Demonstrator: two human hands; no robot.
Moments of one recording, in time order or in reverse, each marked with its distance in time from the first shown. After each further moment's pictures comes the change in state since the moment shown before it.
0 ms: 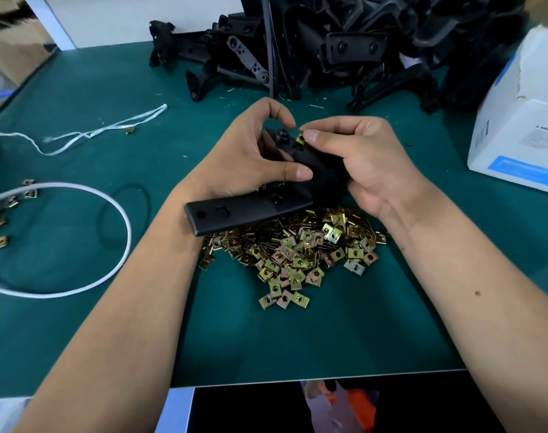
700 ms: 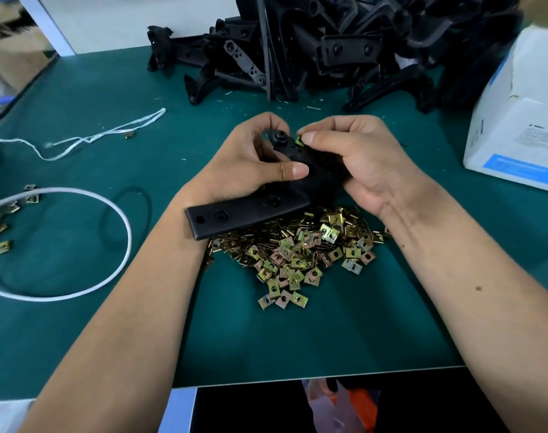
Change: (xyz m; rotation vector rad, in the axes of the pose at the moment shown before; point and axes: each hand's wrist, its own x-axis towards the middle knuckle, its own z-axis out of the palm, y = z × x) left_hand 0.003 -0.009 0.004 -0.117 0.004 -0.014; right_hand -0.003 -0.006 0.000 0.001 -0.076 0.022
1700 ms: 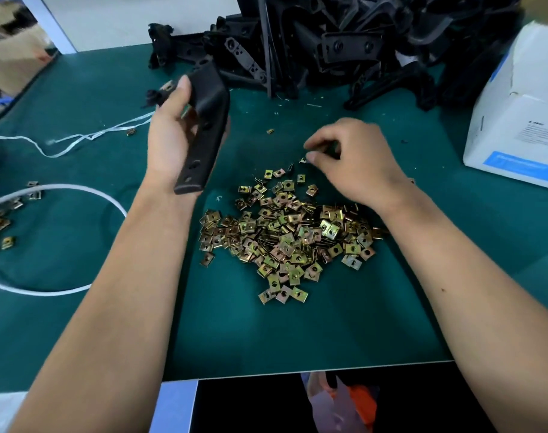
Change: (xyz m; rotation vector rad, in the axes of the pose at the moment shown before) left_hand -0.005 0.010 -0.037 -0.919 0.675 -0.068; right_hand 0.016 0.022 -0.019 -1.059 0.092 -0.332
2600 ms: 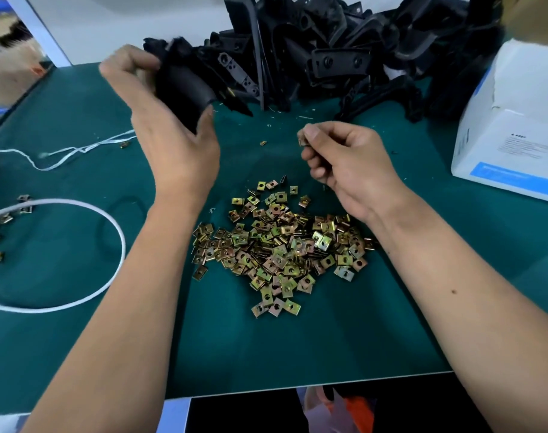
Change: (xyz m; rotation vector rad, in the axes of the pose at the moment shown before) left_hand -0.017 -0.007 0.016 1.096 0.164 1.141; right_hand -0.003 -0.018 -0.002 1.081 0.040 0.340
